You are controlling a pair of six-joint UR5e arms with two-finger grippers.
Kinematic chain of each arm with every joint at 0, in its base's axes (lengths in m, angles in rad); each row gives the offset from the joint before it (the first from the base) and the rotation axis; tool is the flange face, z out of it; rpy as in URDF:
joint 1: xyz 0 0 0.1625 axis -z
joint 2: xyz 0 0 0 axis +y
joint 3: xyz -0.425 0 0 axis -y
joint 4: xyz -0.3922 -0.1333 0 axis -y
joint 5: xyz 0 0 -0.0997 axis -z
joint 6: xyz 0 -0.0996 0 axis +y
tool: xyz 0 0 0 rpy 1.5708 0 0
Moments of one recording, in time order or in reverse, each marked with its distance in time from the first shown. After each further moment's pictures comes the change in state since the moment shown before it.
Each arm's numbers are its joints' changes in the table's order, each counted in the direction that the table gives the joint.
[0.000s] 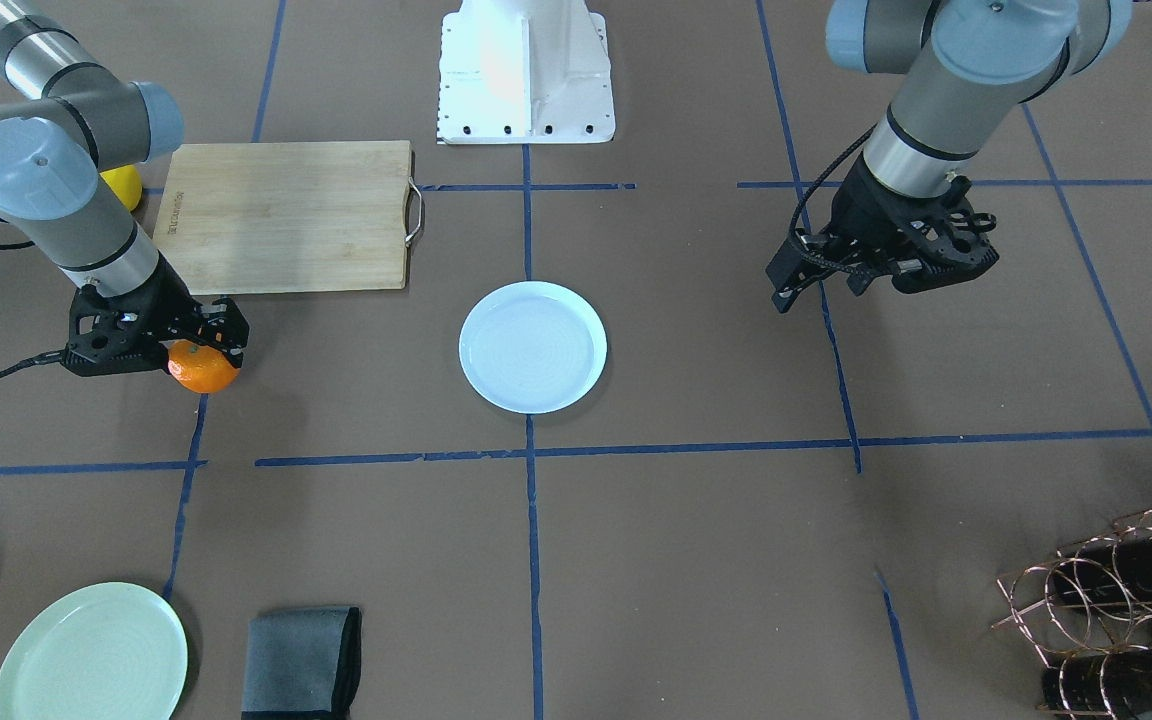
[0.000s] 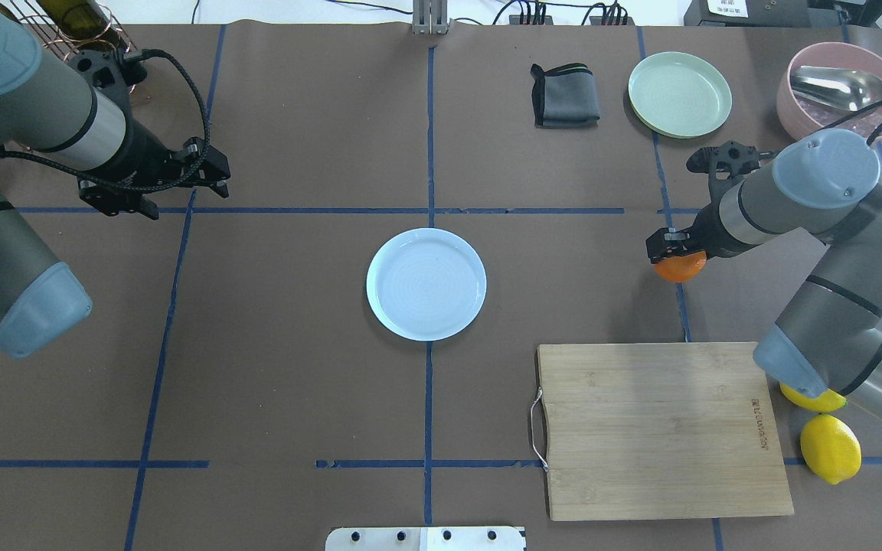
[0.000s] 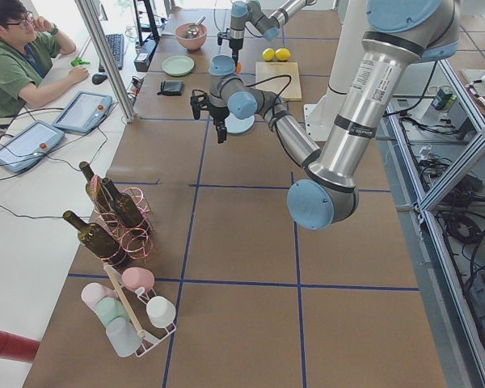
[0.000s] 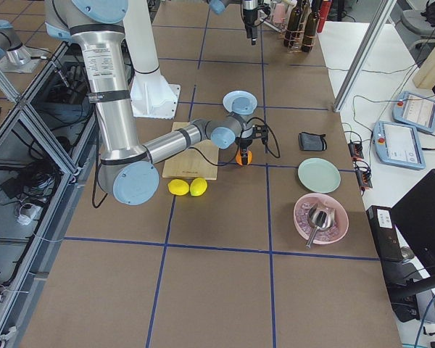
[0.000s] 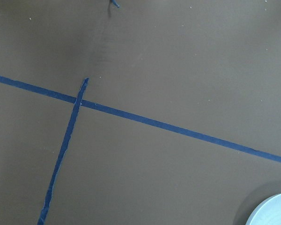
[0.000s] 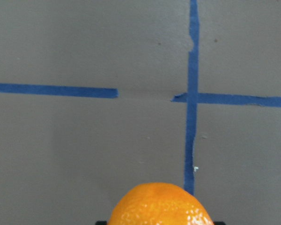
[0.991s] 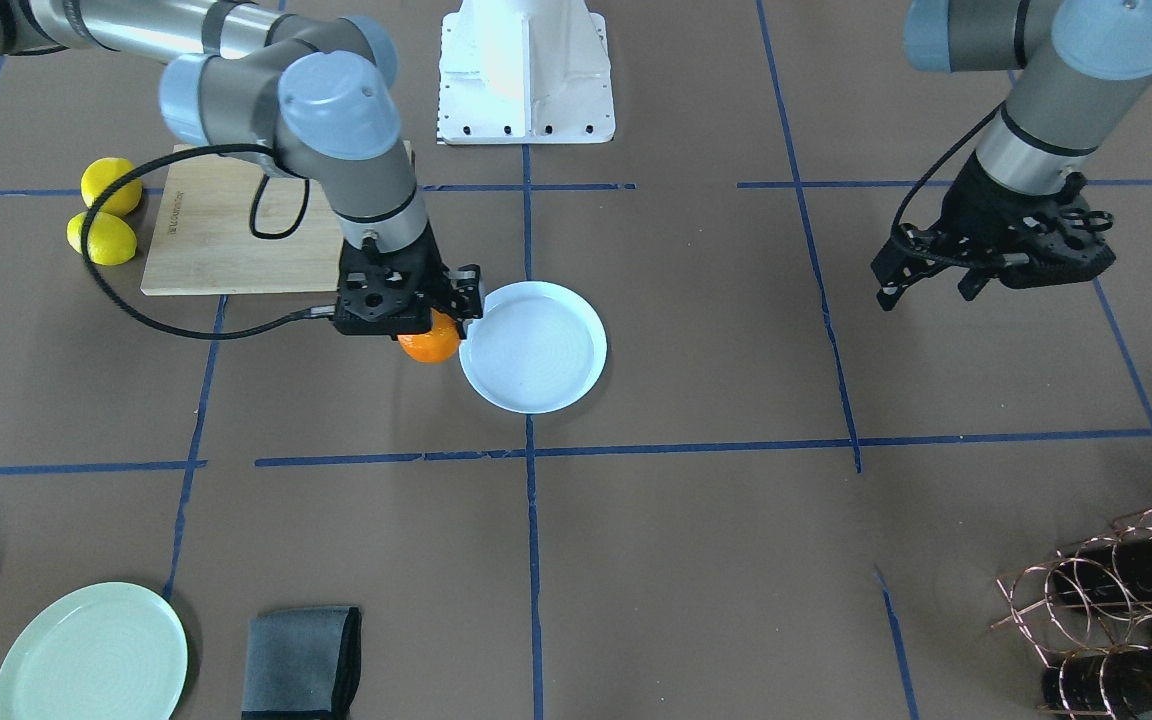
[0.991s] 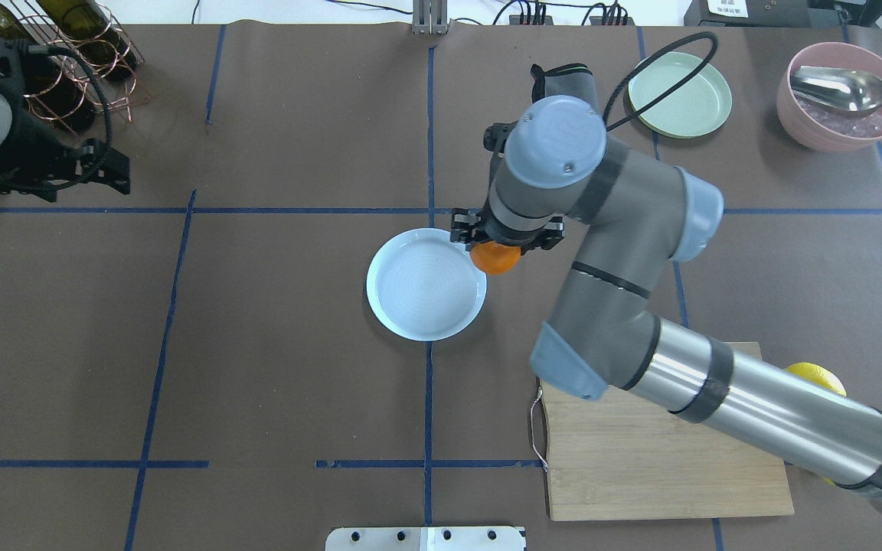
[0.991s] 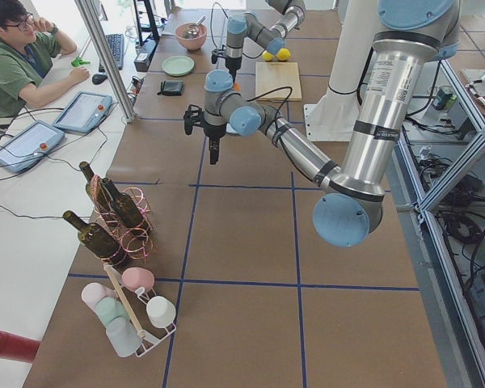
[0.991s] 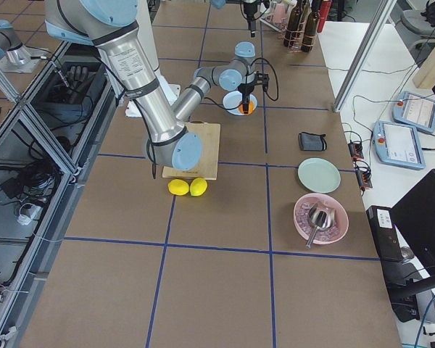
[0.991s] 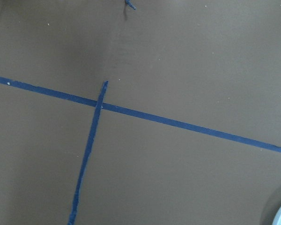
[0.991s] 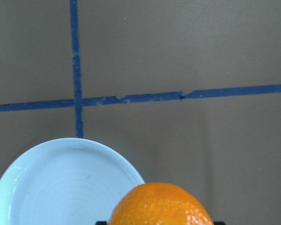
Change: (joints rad) left arm 0.141 -0.175 -0.041 0.000 -0.002 -0.361; right arm 0.211 -0.519 -0.147 -0.319 -0.147 -0.288
